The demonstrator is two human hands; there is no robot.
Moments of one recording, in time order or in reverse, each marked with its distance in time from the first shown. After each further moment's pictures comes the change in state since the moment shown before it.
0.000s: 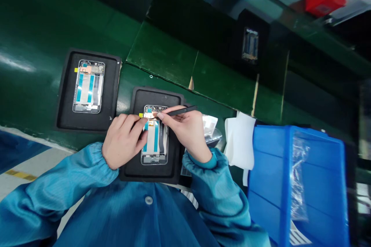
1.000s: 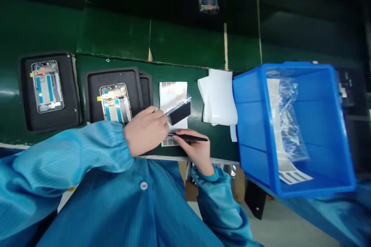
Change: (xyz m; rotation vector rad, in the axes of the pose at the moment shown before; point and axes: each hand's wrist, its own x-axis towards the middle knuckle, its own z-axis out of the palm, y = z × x) left_hand 0.058 0.123 0.013 0.049 -0.563 0.698; right_hand -0.165 0.130 -0.092 -0.057 0.309 -0.069
